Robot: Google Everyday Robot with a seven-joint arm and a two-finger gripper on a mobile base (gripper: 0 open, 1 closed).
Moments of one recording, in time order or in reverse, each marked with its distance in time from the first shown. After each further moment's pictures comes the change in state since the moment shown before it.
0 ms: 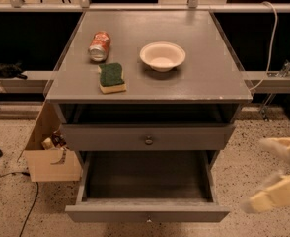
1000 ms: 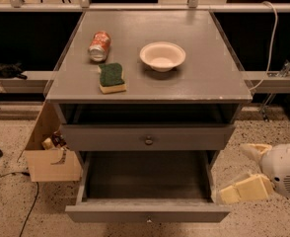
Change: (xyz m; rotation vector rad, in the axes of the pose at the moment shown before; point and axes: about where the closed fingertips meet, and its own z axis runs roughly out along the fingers) arm 0.001 -0.011 0.060 0.022 -0.093 0.108
